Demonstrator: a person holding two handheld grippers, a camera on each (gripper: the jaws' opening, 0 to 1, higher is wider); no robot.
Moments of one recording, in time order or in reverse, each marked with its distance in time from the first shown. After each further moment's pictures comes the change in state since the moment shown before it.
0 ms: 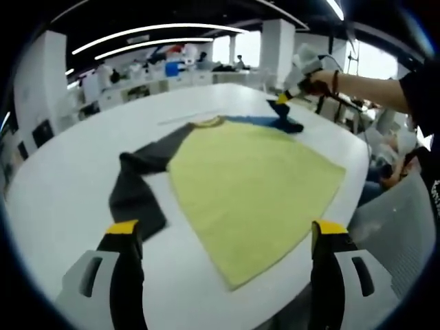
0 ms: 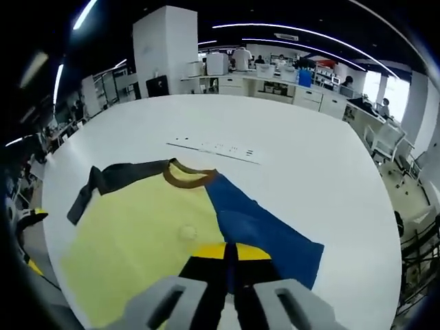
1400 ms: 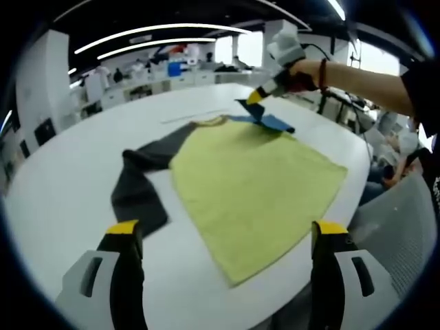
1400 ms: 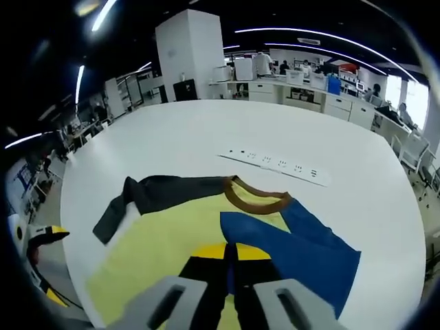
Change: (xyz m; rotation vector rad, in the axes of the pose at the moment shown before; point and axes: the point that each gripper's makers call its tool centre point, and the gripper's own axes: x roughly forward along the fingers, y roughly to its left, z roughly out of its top) left arm -0.003 0.002 -0.004 -0.015 -0.007 0.015; right arm 0.035 0.113 0.037 -0.060 -0.028 0.155
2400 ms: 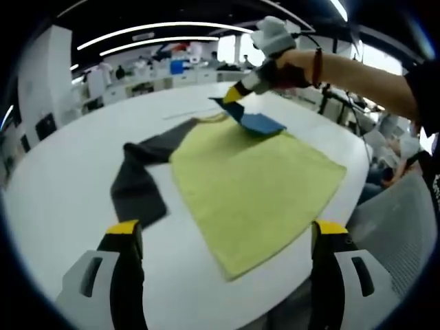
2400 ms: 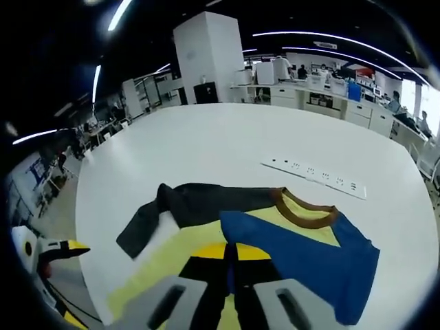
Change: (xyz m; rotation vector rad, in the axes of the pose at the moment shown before) left arm -0.004 -0.001 -0.009 -0.018 0.005 0.005; right arm 0.018 0.082 0.016 -0.036 -0.027 0.114
